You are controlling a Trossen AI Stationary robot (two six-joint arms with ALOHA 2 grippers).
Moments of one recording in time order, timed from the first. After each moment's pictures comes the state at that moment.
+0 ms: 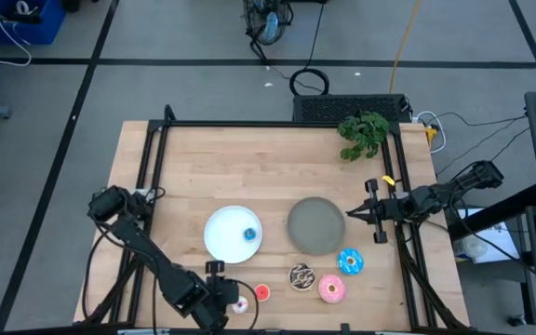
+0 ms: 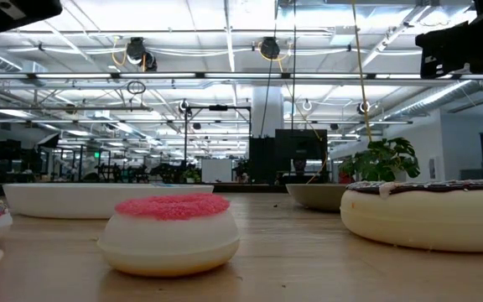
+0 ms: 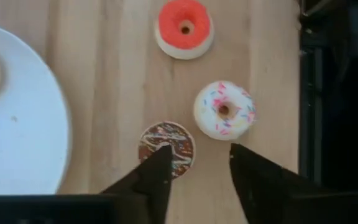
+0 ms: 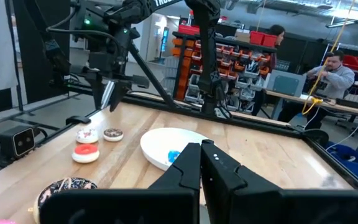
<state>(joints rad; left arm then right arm) -0.78 1.92 1.45 -0.78 -0.26 -0.79 0.41 0.15 0.06 0.13 0.29 -0.17</state>
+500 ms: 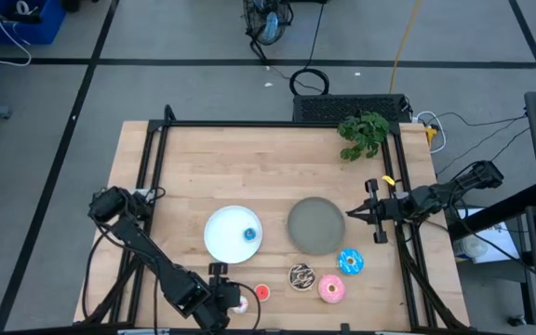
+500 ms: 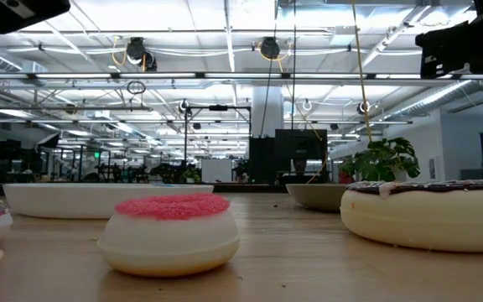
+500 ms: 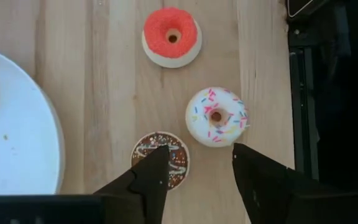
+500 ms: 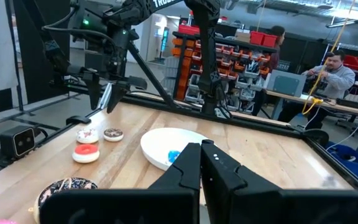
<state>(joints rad) -0.79 1.93 1.45 -0.75 -0.26 -0.73 0.41 0.15 0.06 0.13 0.29 -0.17</state>
